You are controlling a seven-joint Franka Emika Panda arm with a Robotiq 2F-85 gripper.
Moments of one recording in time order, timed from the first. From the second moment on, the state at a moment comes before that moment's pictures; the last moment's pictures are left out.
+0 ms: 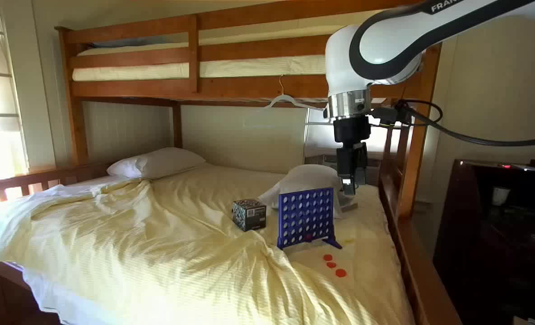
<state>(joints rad) 0.05 -0.28 0.12 -2.22 -0.02 1.78 0.01</state>
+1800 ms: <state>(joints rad) -0.06 -0.09 -0.10 -2.24 0.11 2.11 0.01</state>
